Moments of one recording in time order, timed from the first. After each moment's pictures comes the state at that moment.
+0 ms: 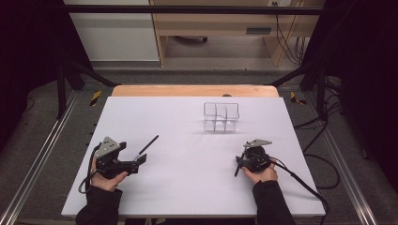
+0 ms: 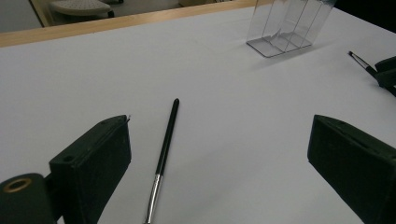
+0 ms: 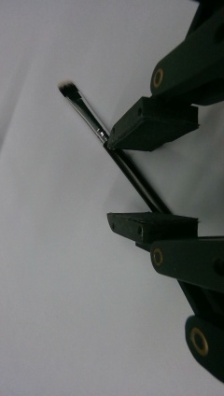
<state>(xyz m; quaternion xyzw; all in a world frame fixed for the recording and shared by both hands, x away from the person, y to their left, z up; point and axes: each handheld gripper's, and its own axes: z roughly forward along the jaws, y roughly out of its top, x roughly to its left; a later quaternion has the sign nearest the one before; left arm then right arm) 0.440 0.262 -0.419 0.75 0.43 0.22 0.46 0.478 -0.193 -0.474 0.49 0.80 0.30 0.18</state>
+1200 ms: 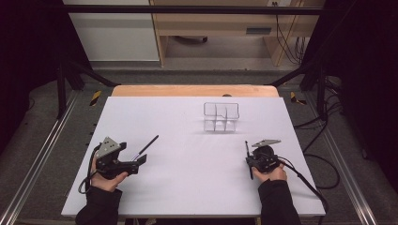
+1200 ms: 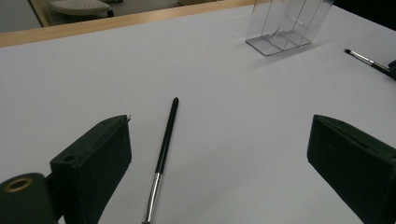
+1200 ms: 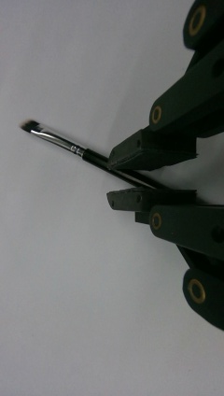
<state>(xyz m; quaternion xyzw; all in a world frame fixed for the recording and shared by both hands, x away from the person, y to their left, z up) 0.439 0.262 -0.419 0.75 0.42 0.22 0.46 0.474 -0.219 -0.467 0.51 0.80 0.28 0.16</state>
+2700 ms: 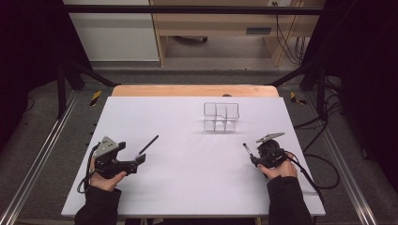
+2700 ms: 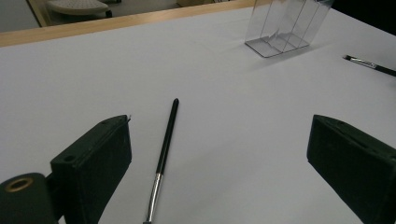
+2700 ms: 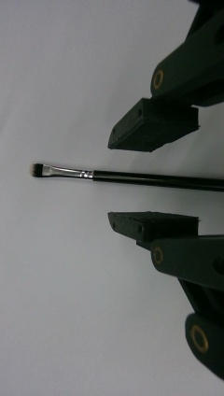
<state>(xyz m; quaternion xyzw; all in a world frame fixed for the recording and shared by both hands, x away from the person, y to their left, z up) 0.440 0.265 -0.417 0.75 0.43 0.21 0.47 0.482 -0.227 -0.438 0.48 0.83 0.22 0.16</state>
